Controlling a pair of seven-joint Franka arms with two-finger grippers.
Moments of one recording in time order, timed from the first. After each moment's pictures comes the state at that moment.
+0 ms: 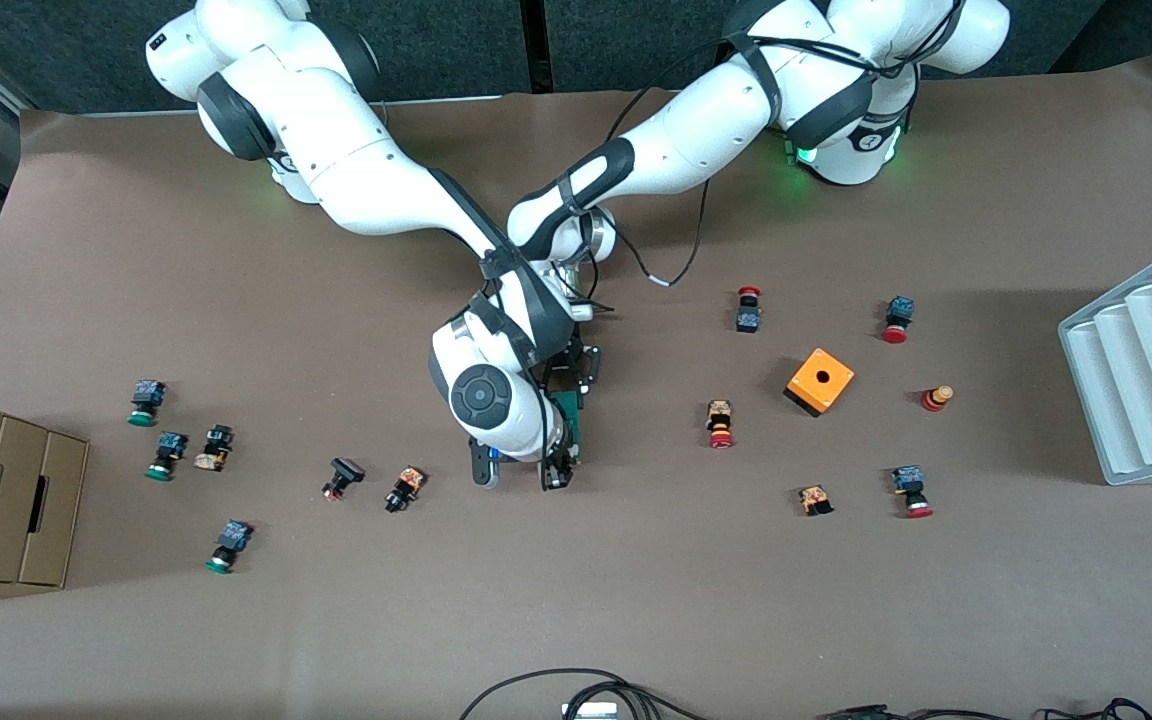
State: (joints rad) left arm -0.76 1.04 -0.43 -1.59 1.99 1.84 -2.47; right arm 0.67 0.93 -0.08 -1.20 0.32 2.19 1.94
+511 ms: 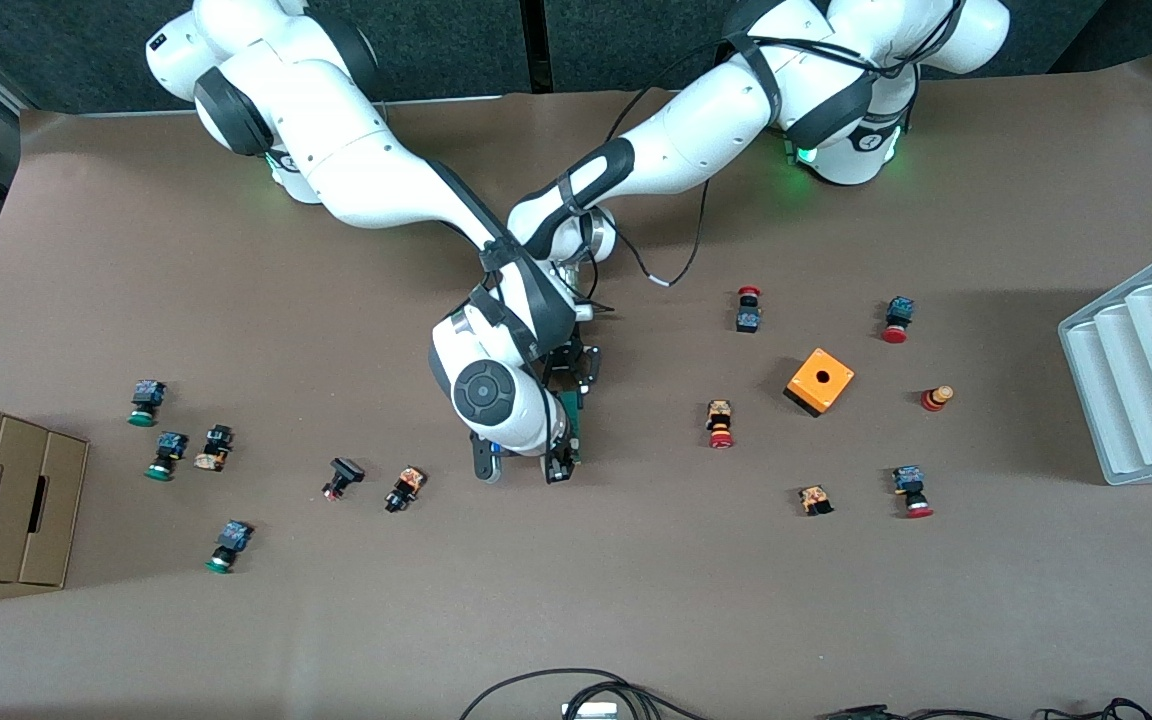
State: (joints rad) left arm -0.76 1.04 -0.43 -1.59 1.99 1.84 -2.47; right arm 0.68 0.91 -0.08 -1.20 0.32 2.15 1.94
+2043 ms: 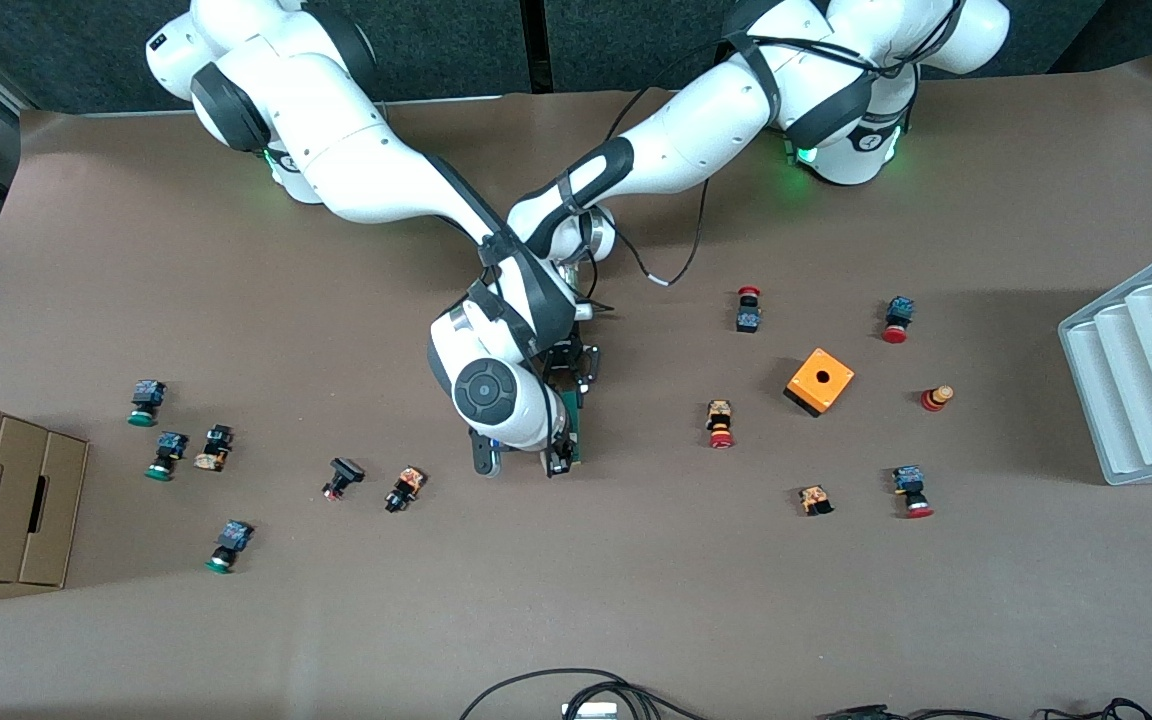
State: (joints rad) left arm -0.76 1.04 -0.43 -1.59 1.99 1.84 -2.47; right arm 0.68 0.89 -0.08 -1.21 0.32 2.10 1.94
